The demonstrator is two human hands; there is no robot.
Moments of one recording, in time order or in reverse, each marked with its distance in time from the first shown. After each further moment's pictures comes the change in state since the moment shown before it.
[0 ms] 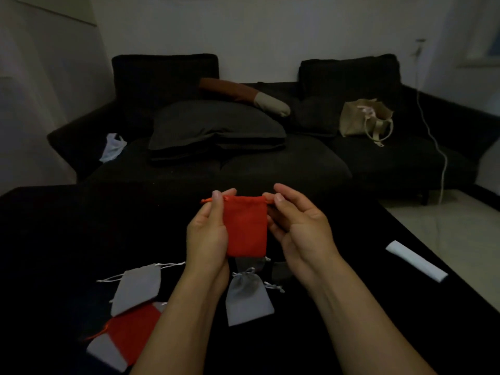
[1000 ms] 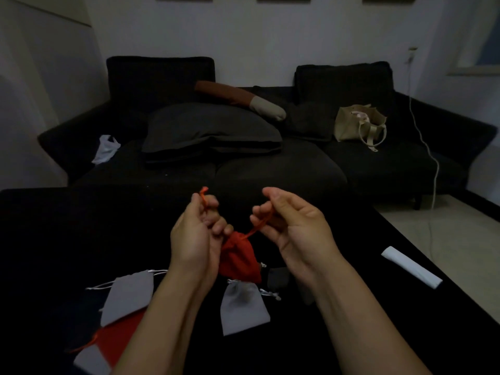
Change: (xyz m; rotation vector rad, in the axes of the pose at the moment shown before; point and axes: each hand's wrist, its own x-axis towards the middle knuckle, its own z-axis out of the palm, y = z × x) left_hand 0.010 0.014 -0.002 -0.313 -0.068 -0.053; right_hand -0.002 -0.011 0.004 -0.016 -0.086 0.006
